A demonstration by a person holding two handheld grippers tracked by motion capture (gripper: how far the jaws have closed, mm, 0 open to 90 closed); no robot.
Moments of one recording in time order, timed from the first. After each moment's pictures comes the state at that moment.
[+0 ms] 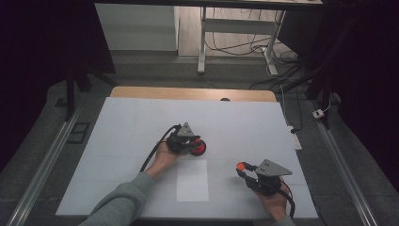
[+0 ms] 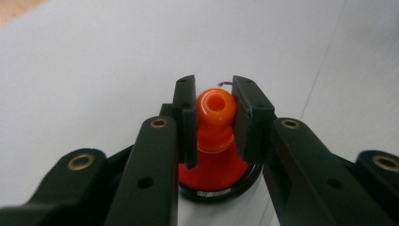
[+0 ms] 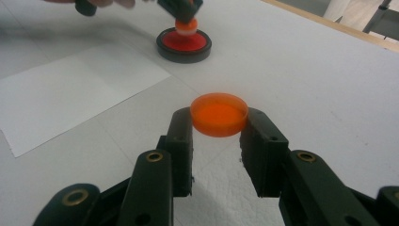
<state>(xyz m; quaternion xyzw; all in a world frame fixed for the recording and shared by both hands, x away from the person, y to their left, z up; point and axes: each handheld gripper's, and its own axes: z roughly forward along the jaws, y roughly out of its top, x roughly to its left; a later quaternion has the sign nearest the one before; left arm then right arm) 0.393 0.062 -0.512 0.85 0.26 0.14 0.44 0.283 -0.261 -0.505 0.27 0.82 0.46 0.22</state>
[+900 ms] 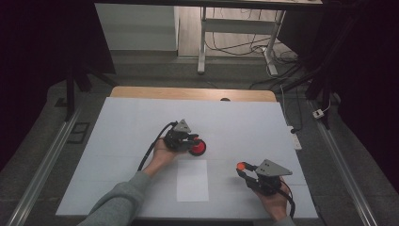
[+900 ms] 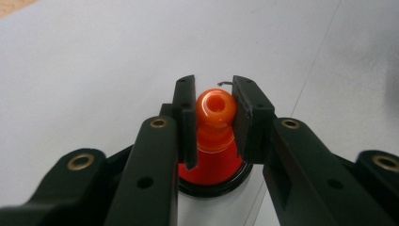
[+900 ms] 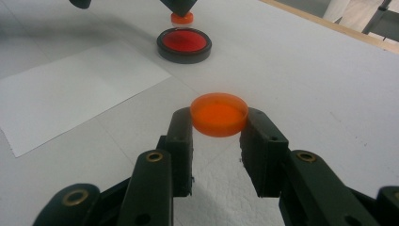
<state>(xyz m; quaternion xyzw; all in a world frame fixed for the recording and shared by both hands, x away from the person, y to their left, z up) 0.397 0.069 -0.509 0.85 0.28 0.10 0.43 0.283 -0.261 -0.504 0.27 0.82 0.45 0.22</state>
